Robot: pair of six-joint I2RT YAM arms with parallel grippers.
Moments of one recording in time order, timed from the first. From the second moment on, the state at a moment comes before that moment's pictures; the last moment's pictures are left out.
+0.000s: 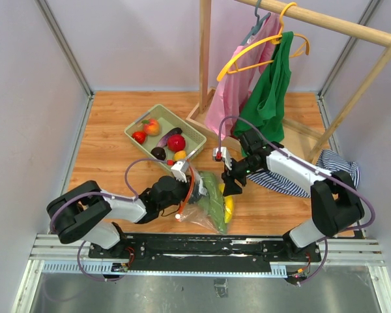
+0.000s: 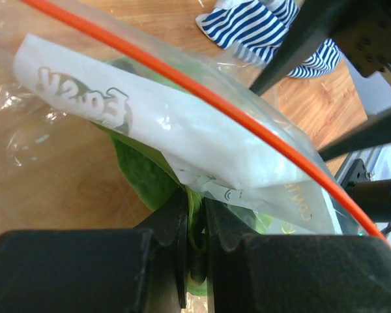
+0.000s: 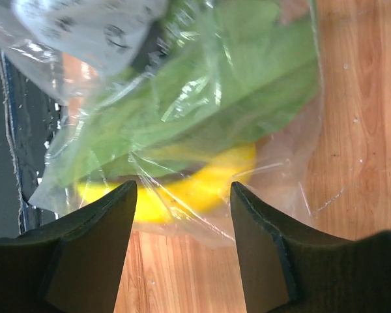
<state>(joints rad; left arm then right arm) -0.93 1.45 0.31 0.82 -0.02 -0.75 0.49 1.51 0.98 -0.70 -0.80 -0.75</state>
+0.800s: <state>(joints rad) -0.93 1.30 0.25 0.91 0.04 -0.41 0.39 1.51 0.94 -0.55 -0.83 -0.57</state>
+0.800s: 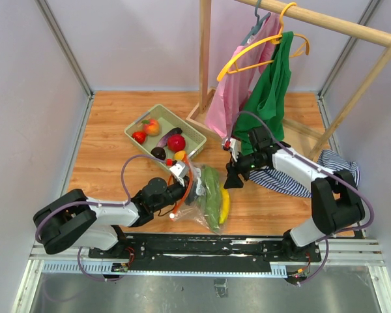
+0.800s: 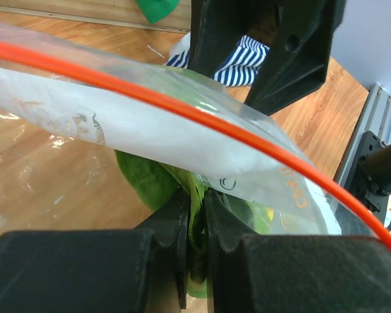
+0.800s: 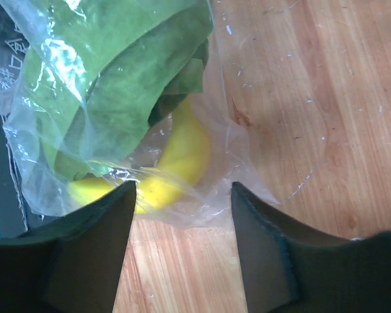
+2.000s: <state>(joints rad) -0.93 0.62 0.14 0.54 -0.20 -0.42 0.37 1.51 0.94 -0.53 -0.62 -0.53</state>
